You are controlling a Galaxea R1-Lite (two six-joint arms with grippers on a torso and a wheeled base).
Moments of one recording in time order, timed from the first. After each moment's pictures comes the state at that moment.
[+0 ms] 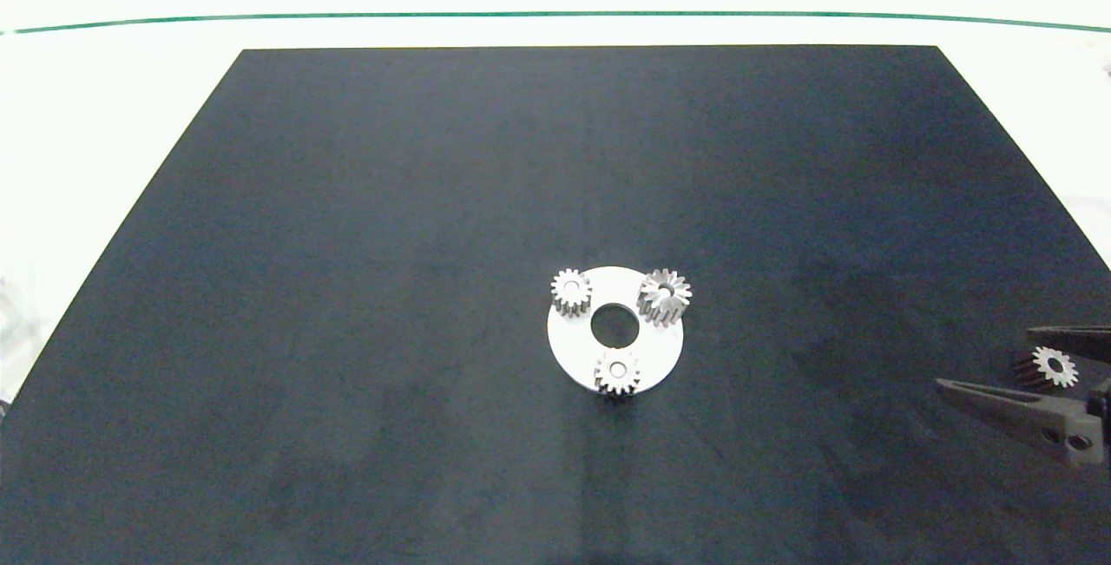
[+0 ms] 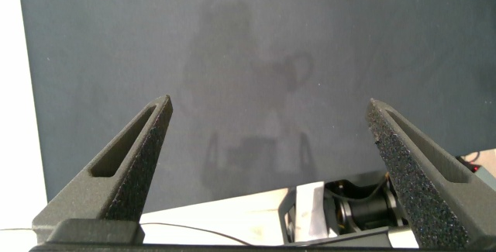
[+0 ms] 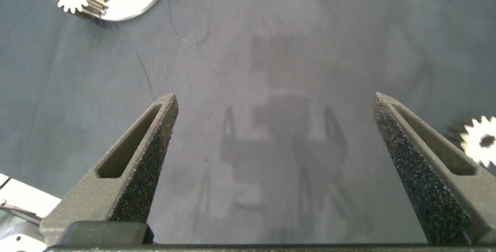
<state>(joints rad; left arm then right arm) -0.17 0.42 -0.60 0.52 0.04 0.10 0.33 1.07 -0.84 0.25 -0.01 -0.08</state>
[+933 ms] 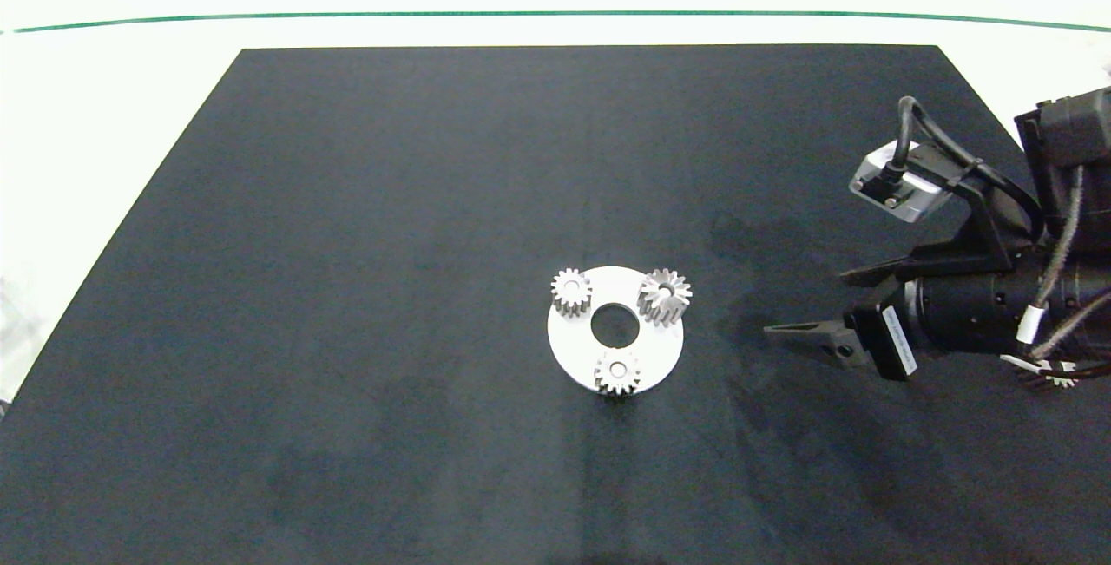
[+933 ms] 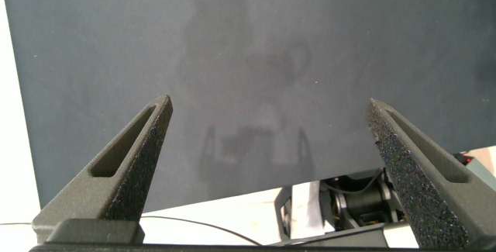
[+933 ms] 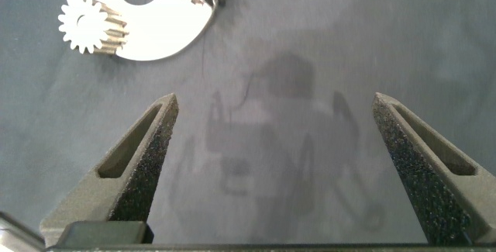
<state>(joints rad) -0.18 0.46 -0.61 0.52 0.04 0.08 0.46 1.47 -1.12 0.25 -0.03 -0.18</state>
